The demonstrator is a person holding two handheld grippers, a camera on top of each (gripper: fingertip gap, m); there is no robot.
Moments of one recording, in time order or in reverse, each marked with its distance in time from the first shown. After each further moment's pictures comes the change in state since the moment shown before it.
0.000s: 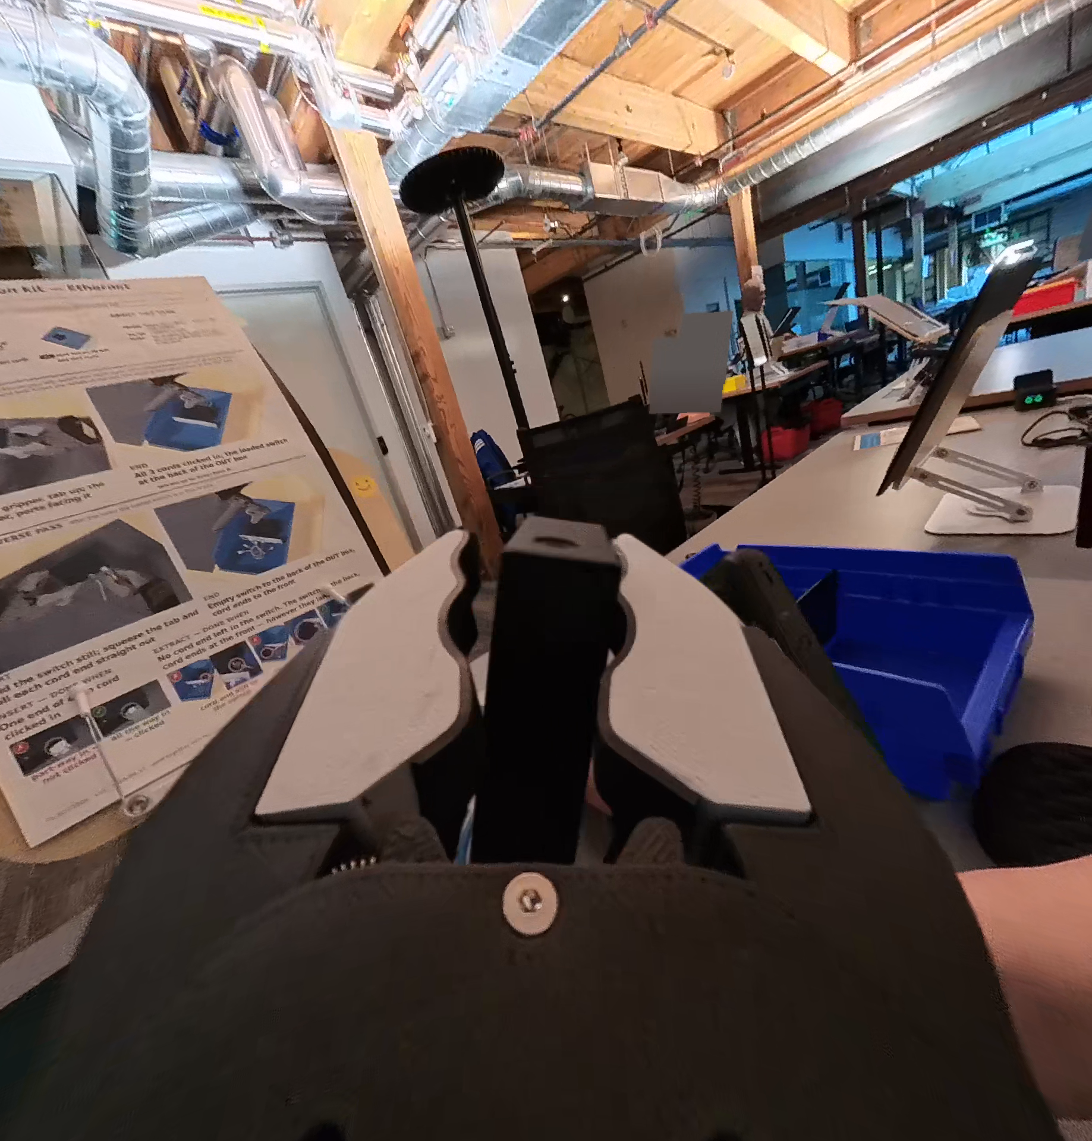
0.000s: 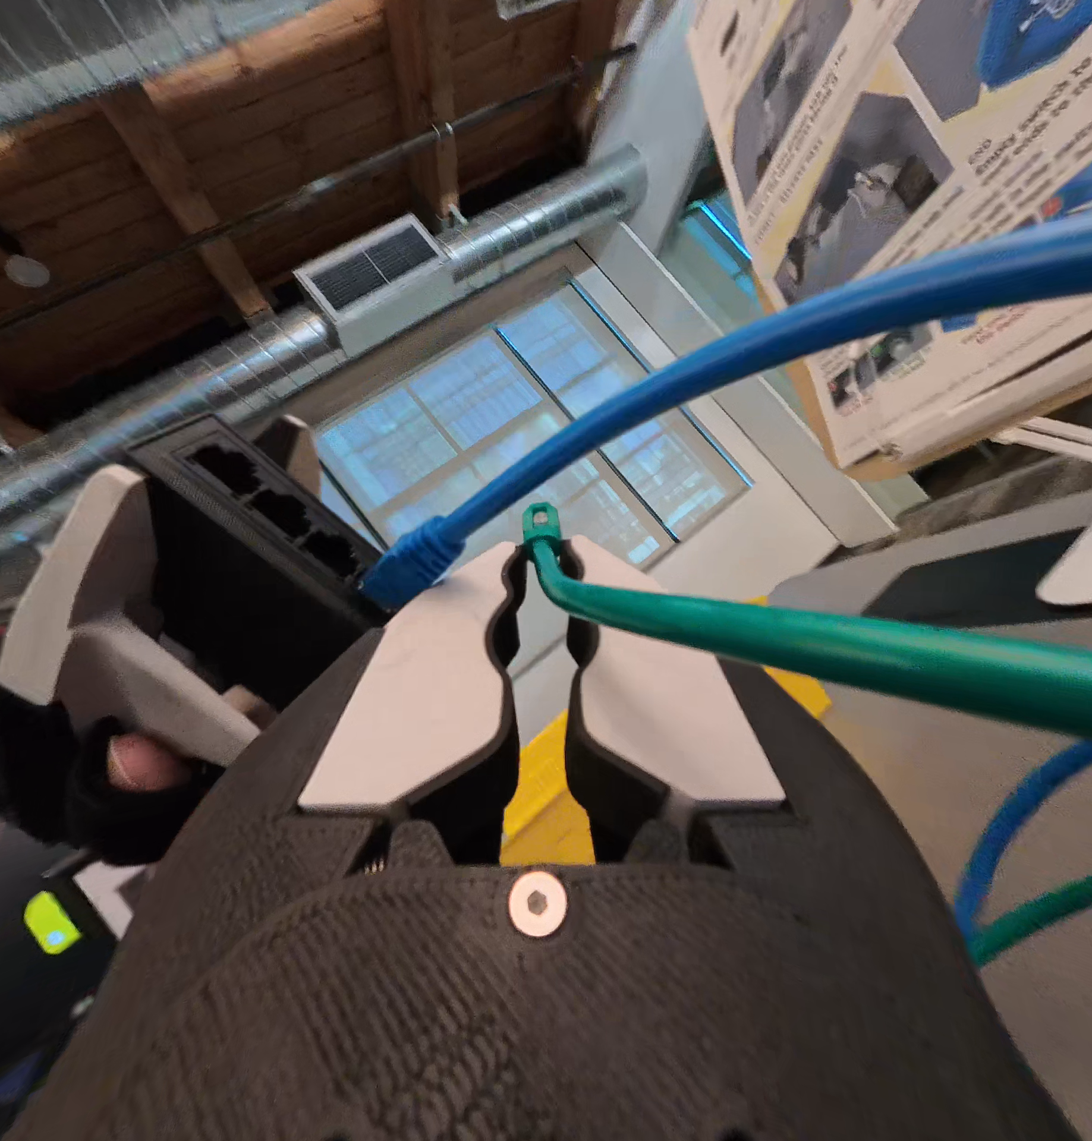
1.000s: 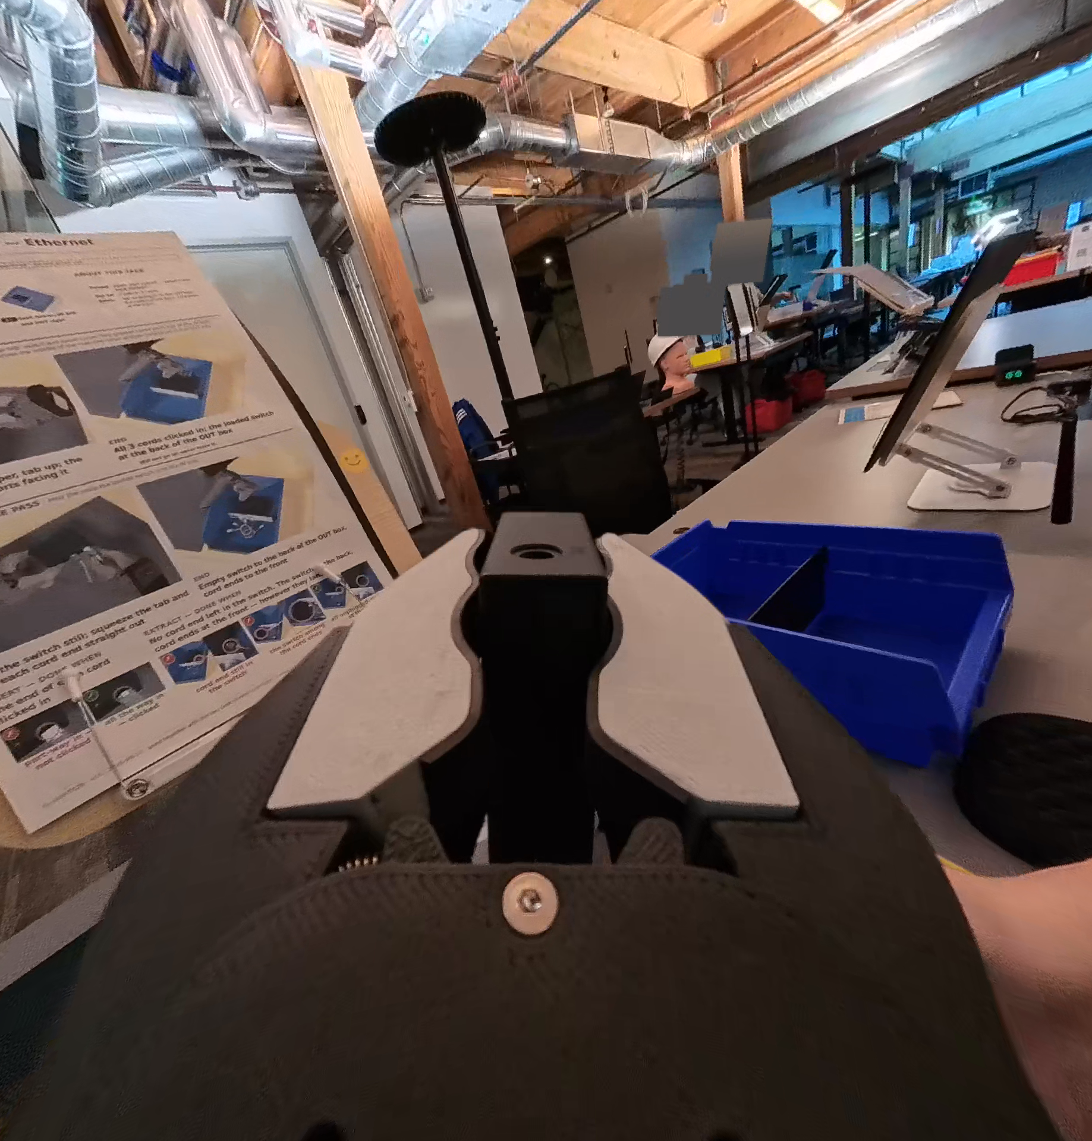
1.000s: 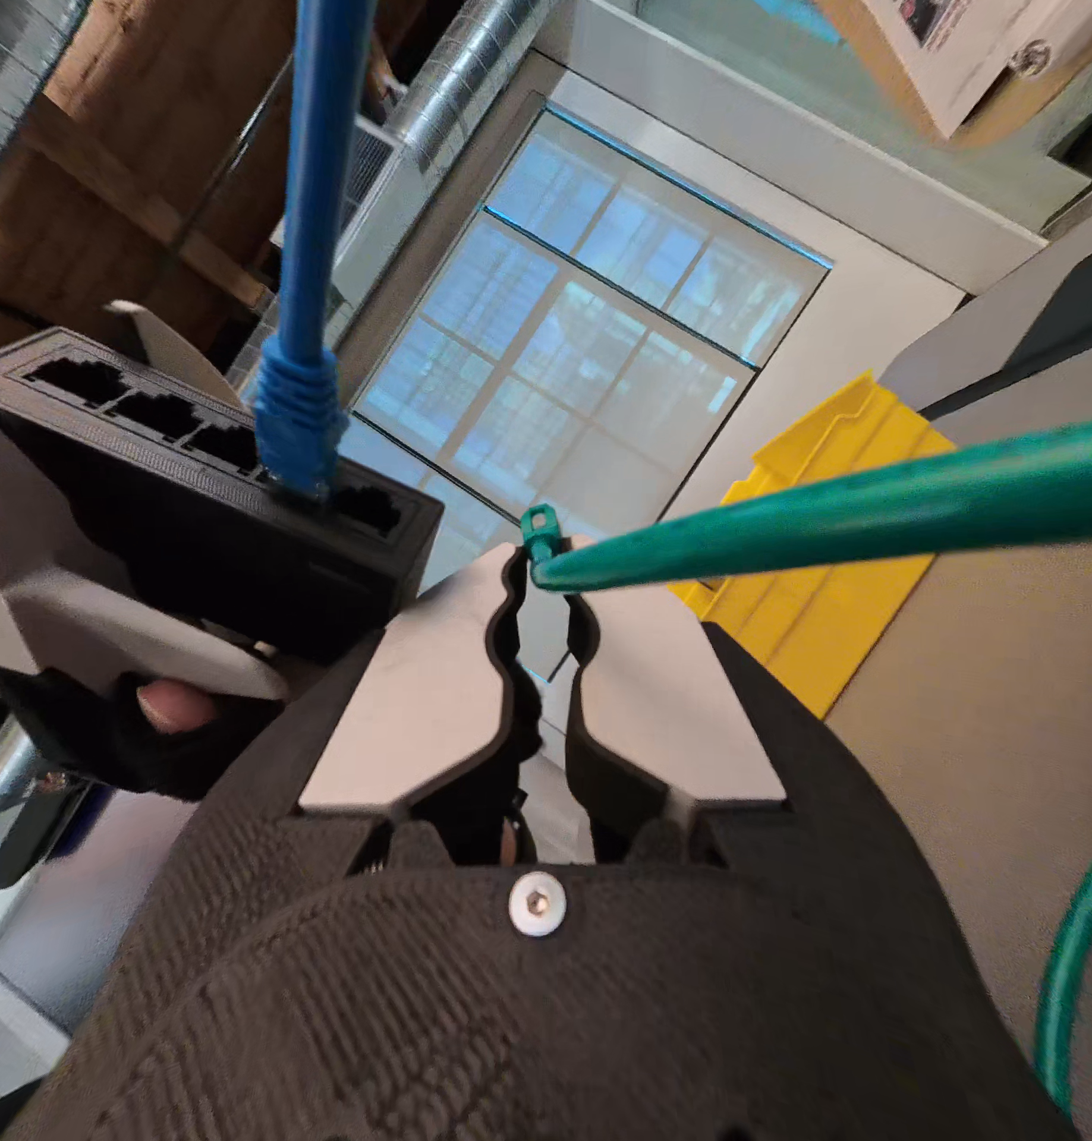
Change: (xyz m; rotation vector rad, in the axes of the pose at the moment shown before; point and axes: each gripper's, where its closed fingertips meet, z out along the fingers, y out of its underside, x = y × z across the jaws) left arm -0.008 0.004 0.000 -0.055 0.037 -0.019; right arm -0.008 0.059 0.005 -0.202 0.008 0.377
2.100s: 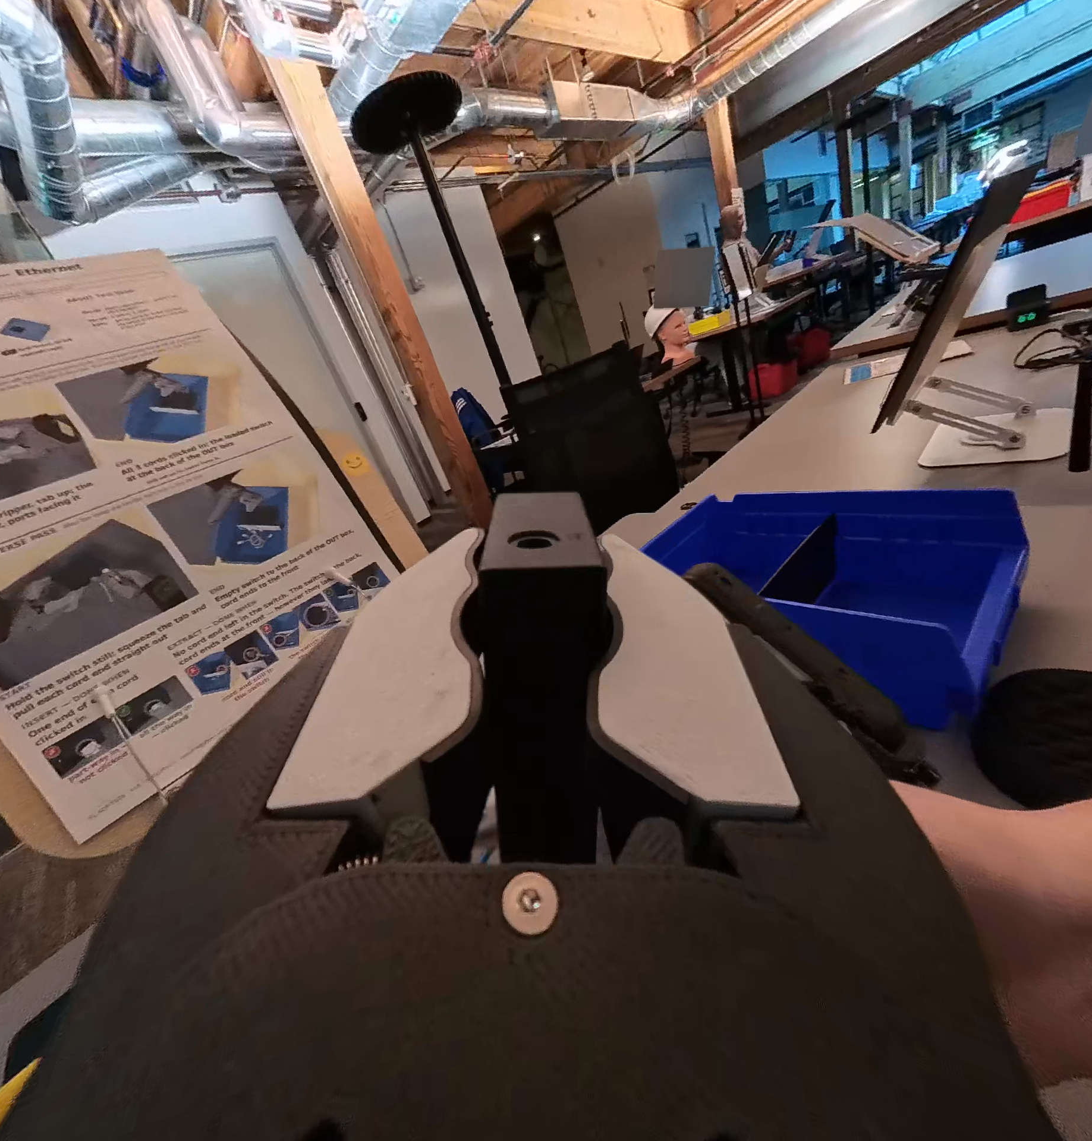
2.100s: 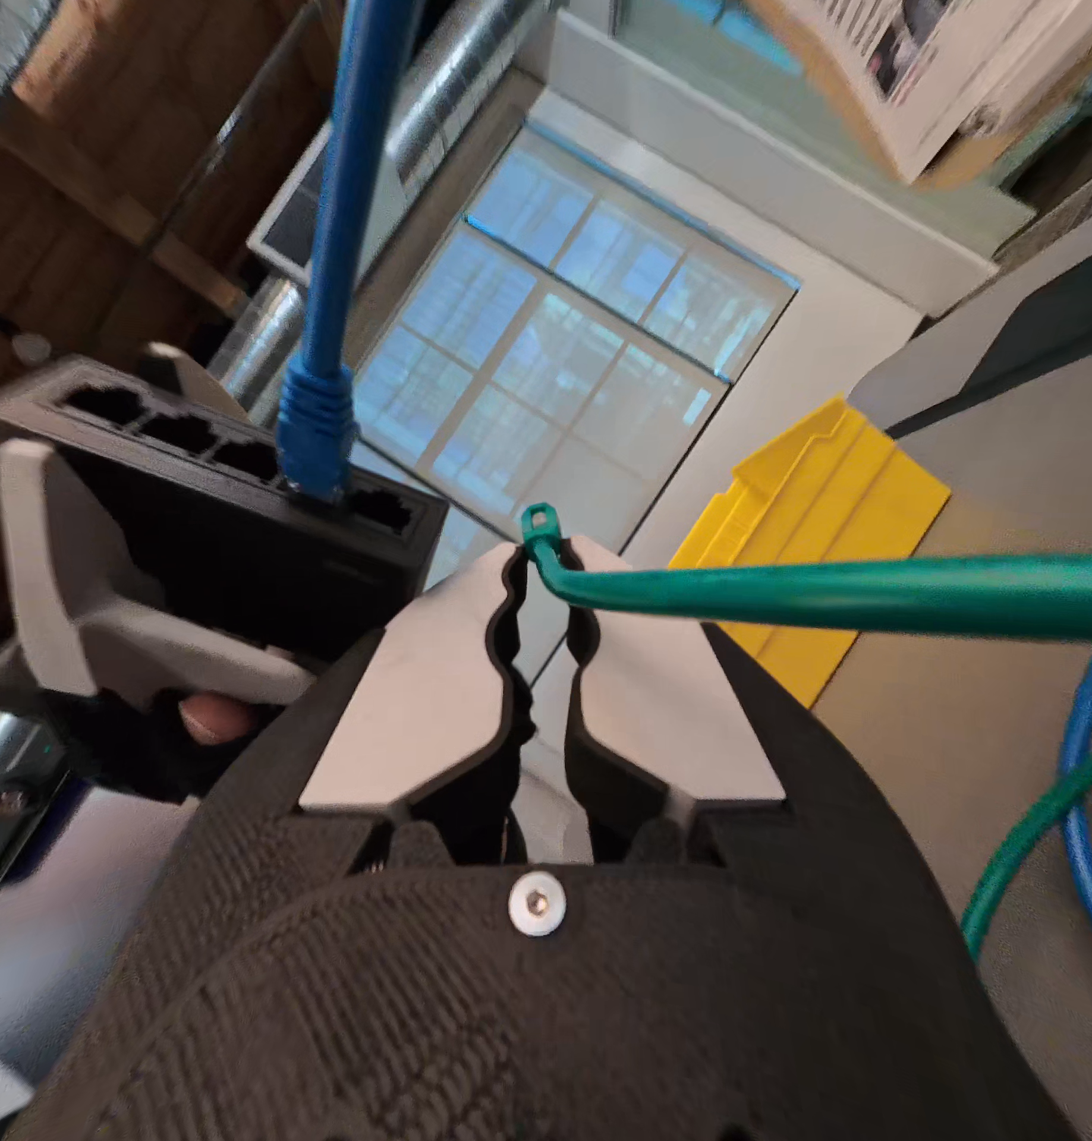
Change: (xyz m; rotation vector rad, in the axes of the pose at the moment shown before) left arm 0.002 0.000 -0.002 -0.035 0.017 0.071; right arm -0.003 -0.010 -0.006 0.019 0.039 -0.025
